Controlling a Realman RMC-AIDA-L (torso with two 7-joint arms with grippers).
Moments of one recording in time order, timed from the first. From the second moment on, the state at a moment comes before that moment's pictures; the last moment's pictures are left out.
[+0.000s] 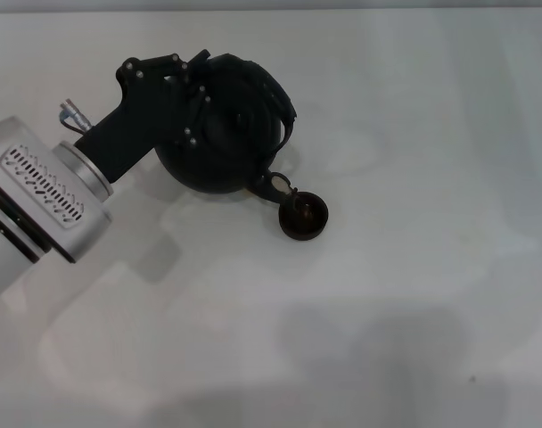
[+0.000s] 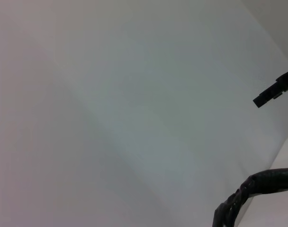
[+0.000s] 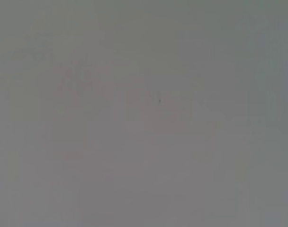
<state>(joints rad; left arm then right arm) -0.53 -2.07 2.53 0.16 -0.53 1.27 0.28 0.57 2.02 -0.74 -0.16 2.53 0.84 -2.56</state>
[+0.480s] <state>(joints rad) -0.51 -2.08 2.53 0.16 -0.54 1.27 0.25 0.57 2.02 -0.74 -0.16 2.53 0.84 -2.56</state>
